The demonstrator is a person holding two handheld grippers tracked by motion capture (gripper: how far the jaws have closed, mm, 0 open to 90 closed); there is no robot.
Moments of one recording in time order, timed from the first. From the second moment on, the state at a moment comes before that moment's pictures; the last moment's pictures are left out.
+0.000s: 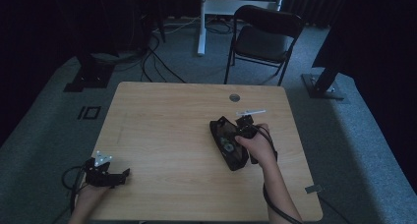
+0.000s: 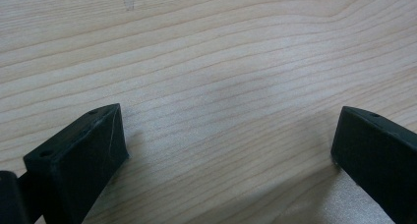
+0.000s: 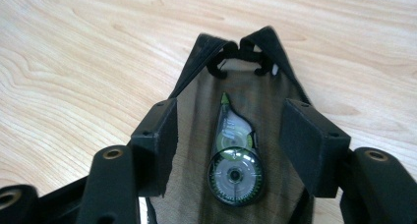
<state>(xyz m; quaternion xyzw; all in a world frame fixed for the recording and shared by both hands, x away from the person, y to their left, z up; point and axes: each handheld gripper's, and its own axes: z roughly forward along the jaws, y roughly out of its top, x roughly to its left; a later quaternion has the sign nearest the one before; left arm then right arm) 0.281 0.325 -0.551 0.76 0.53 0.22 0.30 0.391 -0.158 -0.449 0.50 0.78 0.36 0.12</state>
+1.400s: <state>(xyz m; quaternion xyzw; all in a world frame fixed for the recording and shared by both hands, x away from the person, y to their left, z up) 0.281 0.325 -0.551 0.76 0.53 0.22 0.30 0.370 -0.258 -0.491 0.54 0.73 0.36 0.18</state>
